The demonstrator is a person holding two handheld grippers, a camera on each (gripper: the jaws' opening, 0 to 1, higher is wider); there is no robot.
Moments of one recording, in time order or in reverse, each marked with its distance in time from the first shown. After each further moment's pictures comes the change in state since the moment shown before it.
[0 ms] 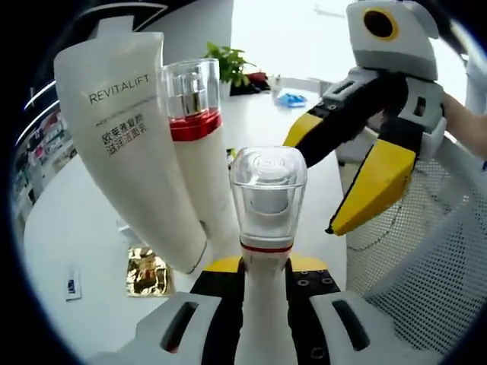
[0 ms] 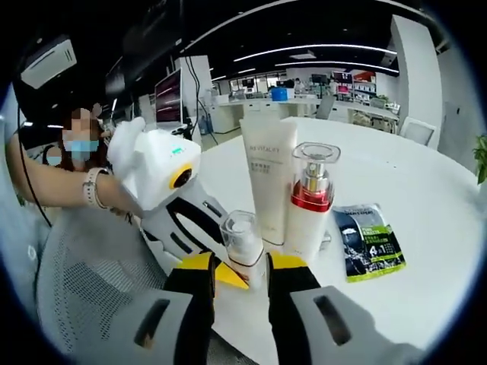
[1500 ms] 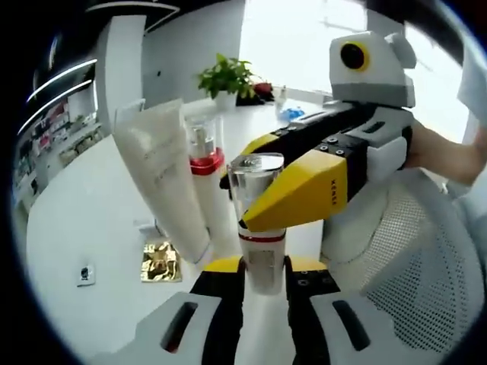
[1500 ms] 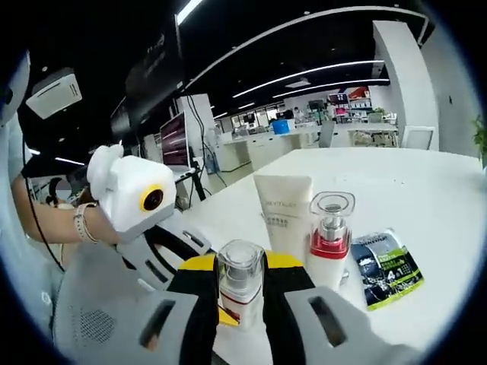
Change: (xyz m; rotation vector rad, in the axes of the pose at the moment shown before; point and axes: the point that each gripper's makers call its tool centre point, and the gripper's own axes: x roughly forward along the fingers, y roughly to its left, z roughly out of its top) left arm -0.045 -0.015 0.018 -0.057 -0.035 0.014; right arm 0.008 0.016 0.055 0.067 -0.241 0.033
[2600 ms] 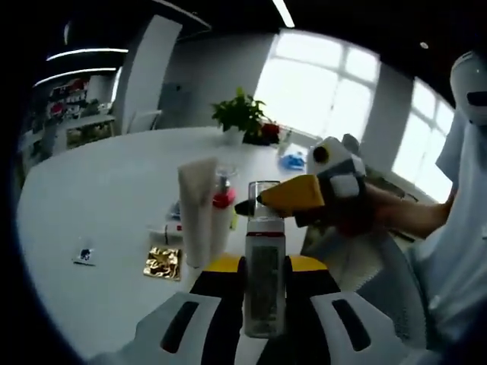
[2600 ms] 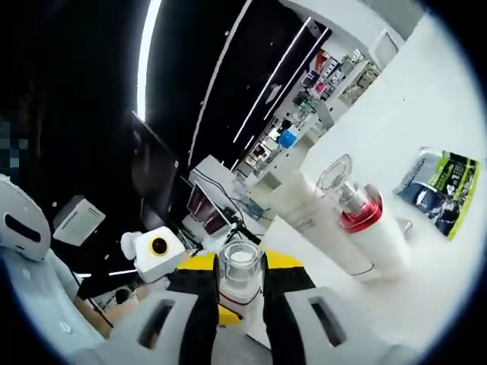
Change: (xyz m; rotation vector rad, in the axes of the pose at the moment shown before) left arm -0.061 -0.007 0.031 -0.171 -0.211 -0.041; right arm -0.004 0.019 0.032 0.532 -0.235 0.199
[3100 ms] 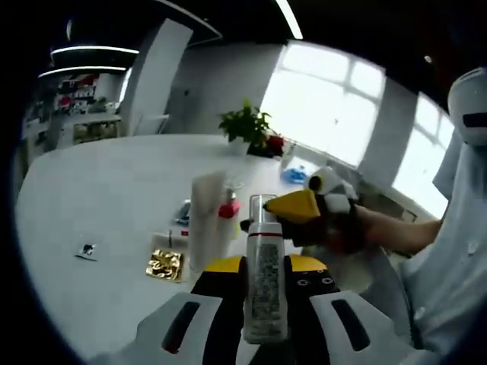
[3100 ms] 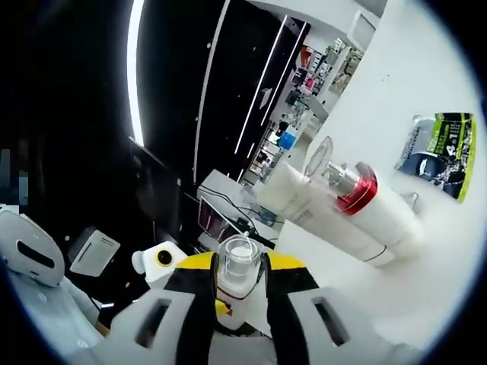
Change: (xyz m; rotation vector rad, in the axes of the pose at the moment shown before) left arm -0.018 -0.001 0.016 -0.101 -0.092 -0.020; right arm -0.001 -0.001 0.001 0.248 -0.104 0.078
